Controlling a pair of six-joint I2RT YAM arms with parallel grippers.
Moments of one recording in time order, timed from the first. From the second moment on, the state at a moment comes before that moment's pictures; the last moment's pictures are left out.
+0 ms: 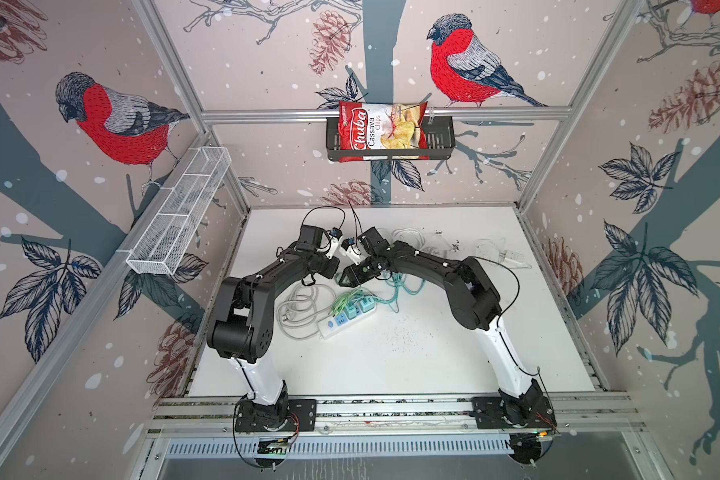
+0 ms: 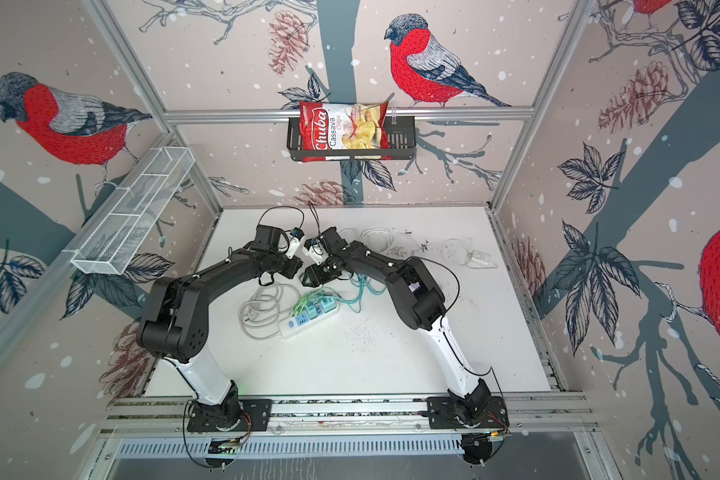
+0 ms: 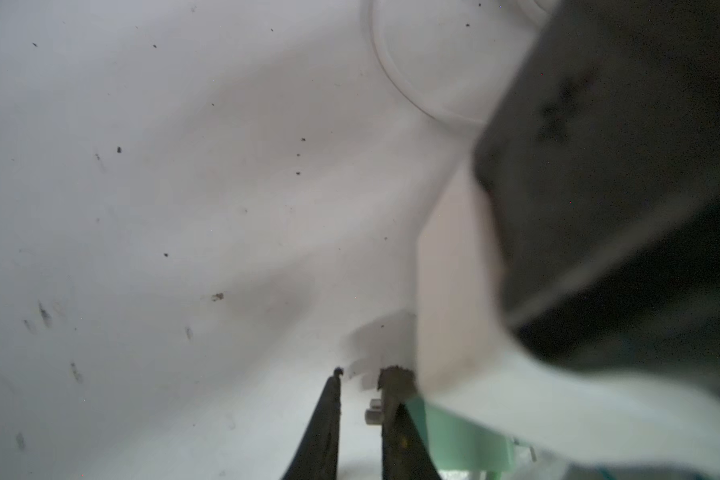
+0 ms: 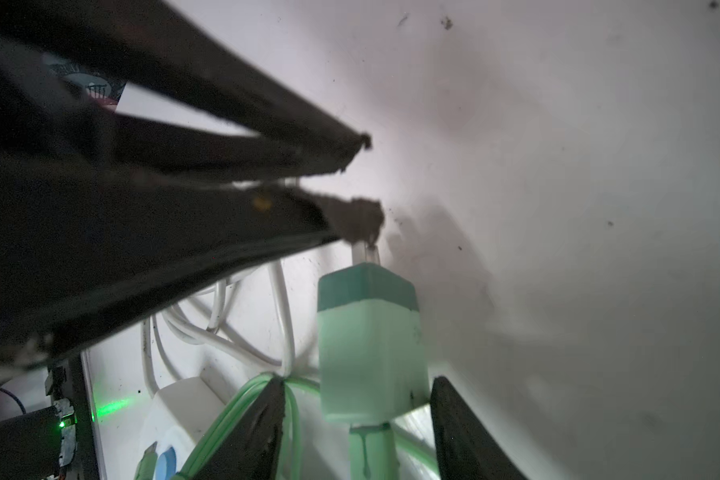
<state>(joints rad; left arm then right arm) -0.21 1.75 1.10 -0.31 0.23 0.27 0.81 2.36 1.87 -0.48 -0.53 0.15</state>
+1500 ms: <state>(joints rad) -0.19 1.57 0.94 -0.21 0.36 0.26 0.76 2.19 1.67 -0.39 -0.70 0.03</state>
